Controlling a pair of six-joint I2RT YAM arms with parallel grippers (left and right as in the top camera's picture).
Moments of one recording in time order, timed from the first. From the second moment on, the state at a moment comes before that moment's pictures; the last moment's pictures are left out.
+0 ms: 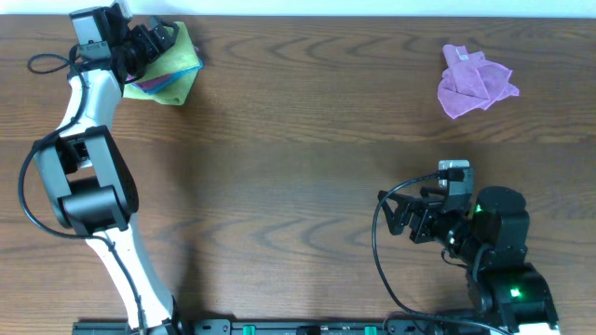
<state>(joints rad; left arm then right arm) 0.24 2.27 1.78 -0.18 0.59 -0.49 0.09 0.67 0.59 -0.58 -0.42 0.31</state>
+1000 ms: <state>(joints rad) 0.19 1.46 1.75 -0.94 0.44 -0.04 0.09 0.67 0.59 -0.58 -0.42 0.31</state>
